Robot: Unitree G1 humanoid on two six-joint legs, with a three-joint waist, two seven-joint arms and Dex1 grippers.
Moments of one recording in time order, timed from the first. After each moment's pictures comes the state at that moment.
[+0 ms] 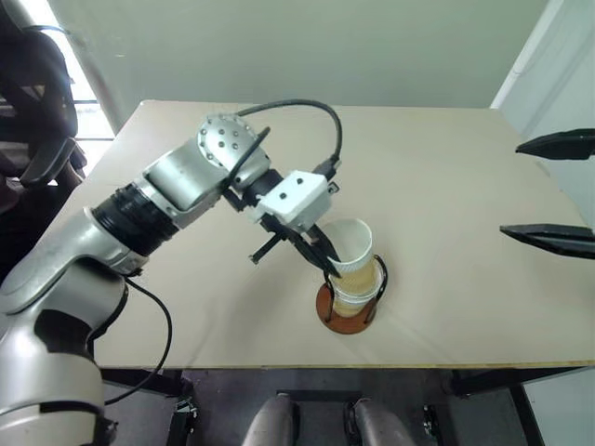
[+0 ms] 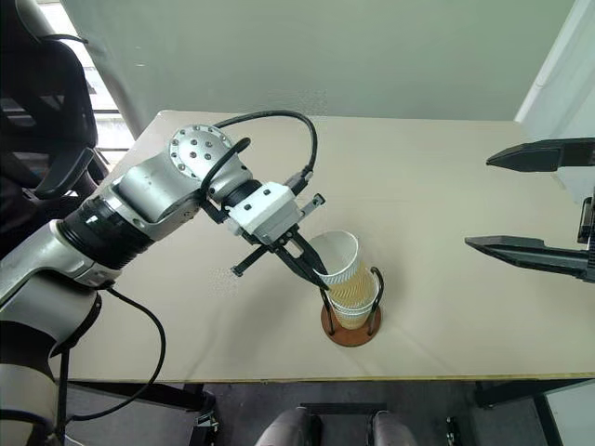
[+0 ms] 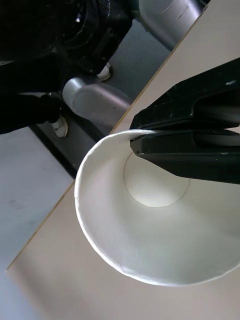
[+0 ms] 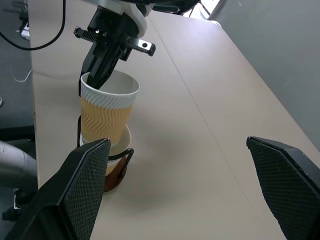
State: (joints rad) left arm -1.33 0.84 -0.90 0.18 -0.73 -0.06 -1.58; right arm -0.39 -1.35 -0.69 -0.51 0.91 0.88 1.19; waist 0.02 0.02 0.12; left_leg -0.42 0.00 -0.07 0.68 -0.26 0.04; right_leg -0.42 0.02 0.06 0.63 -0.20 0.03
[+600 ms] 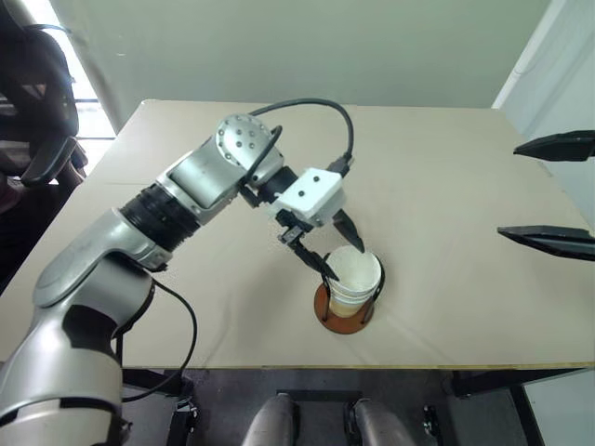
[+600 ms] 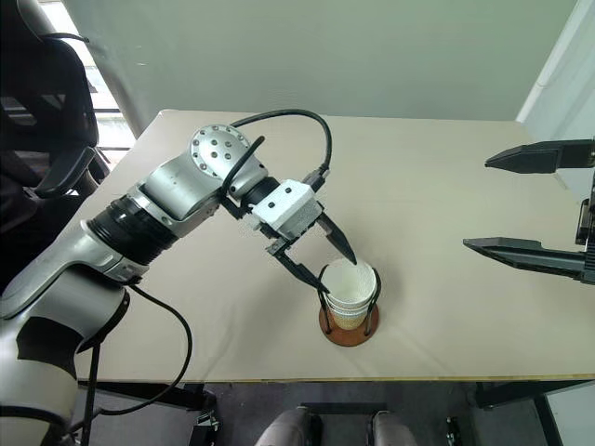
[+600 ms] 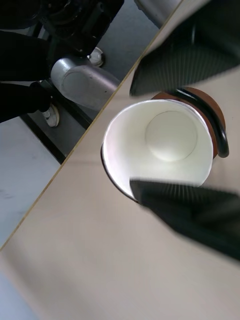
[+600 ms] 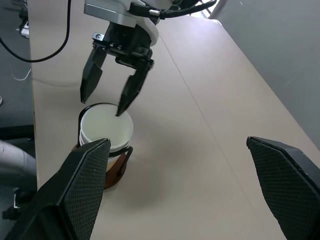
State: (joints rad) left arm -1.33 0.72 -0.83 0.28 -0.62 -0.06 -1.58; right arm -0.38 -1.35 -0.69 -0.52 0.92 0.89 1.18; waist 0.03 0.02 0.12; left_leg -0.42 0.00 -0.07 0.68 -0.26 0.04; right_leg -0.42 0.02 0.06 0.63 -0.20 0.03
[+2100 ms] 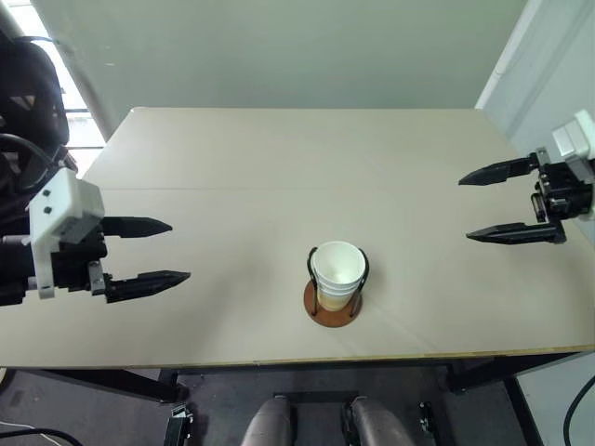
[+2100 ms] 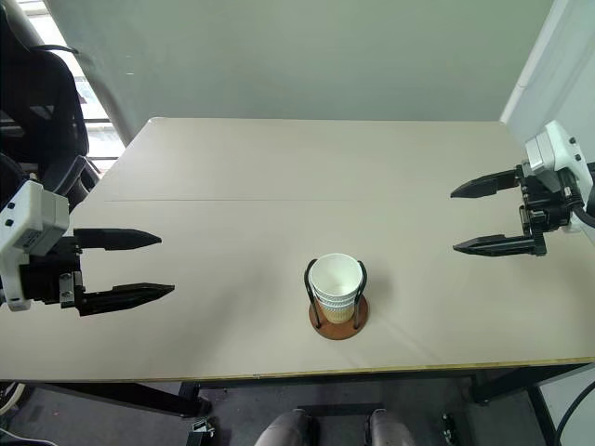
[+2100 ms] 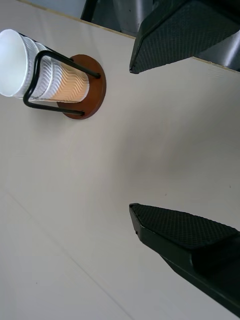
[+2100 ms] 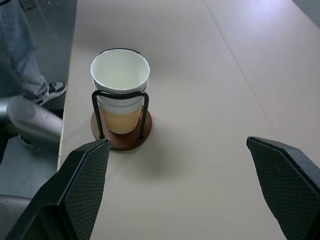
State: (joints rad) left arm -0.02 1.19 0.67 -0.43 -0.70 0.82 -1.22; right arm -0.78 -1.13 -0.02 0.13 0.51 0.40 1.61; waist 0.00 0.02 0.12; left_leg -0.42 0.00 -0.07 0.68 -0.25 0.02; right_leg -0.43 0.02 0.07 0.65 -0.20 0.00
